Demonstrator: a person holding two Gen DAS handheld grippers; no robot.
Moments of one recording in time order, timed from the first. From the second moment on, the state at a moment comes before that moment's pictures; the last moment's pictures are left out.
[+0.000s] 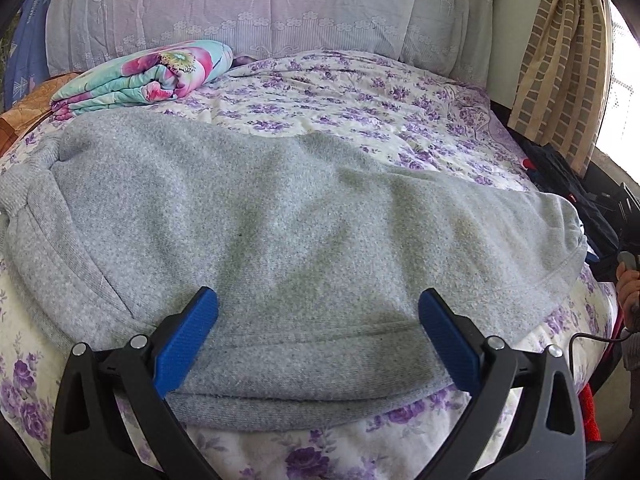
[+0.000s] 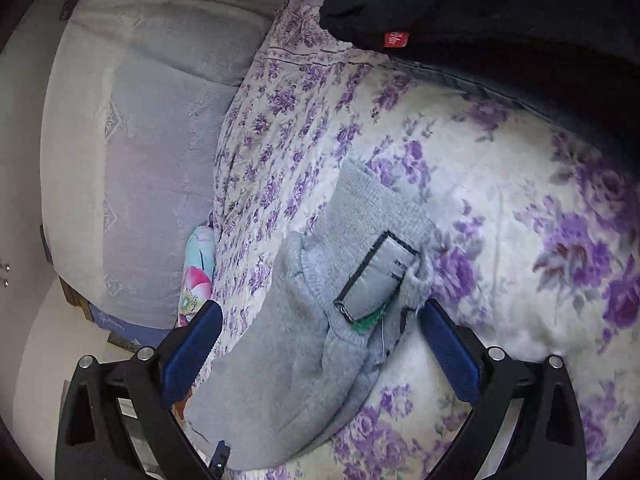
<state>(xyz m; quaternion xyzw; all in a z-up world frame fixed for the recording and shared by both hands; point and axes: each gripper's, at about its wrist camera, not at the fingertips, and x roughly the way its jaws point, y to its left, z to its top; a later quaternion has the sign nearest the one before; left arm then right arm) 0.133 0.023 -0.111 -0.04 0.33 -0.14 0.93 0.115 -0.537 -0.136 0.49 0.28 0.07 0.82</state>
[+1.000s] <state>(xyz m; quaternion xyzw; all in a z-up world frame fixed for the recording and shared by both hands) 0.126 0.237 -0.097 -0.27 0.32 0.09 0.90 0.100 -0.369 -0.013 0.10 0.15 0.08 0.98</state>
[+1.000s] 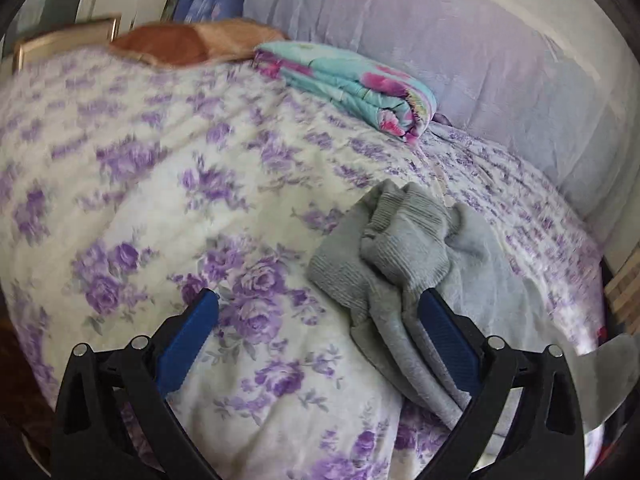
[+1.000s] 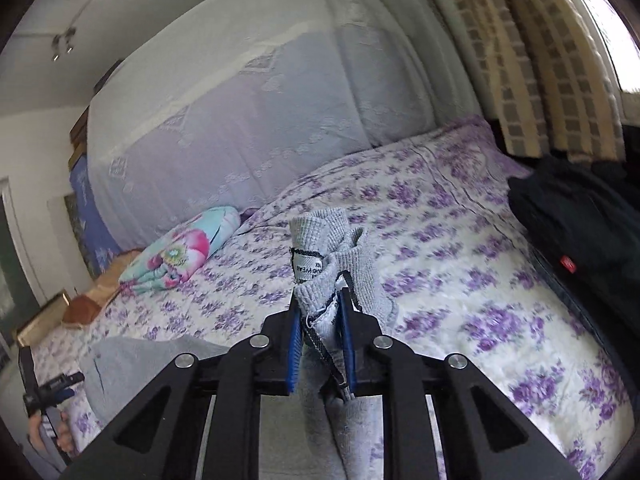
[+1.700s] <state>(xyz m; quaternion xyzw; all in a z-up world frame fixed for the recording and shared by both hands) 0.124 0.243 -0.107 -0.25 0.27 0.10 0.92 0.095 -0.131 -0.101 -0.31 0.25 0.24 0.89</state>
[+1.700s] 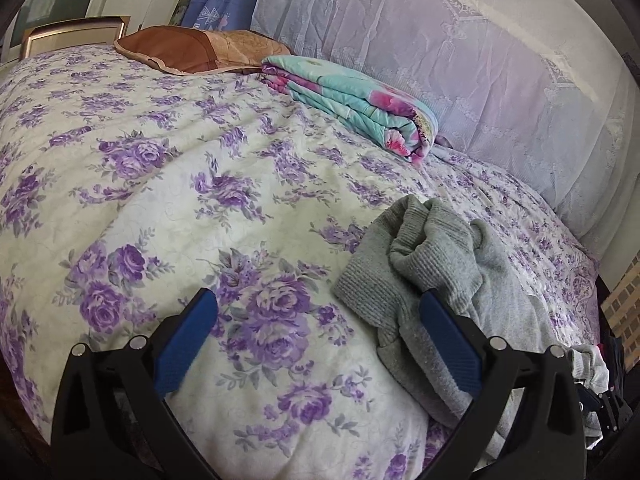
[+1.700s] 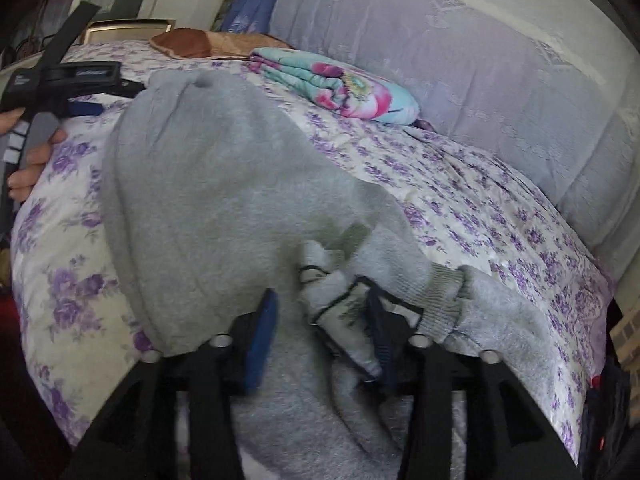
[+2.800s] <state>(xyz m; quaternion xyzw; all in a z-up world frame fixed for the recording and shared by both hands) 0.120 0.244 -0.100 -0.28 0.29 0.07 0.91 0.170 -0.254 -0.097 -0.04 0.34 0.18 0.92</state>
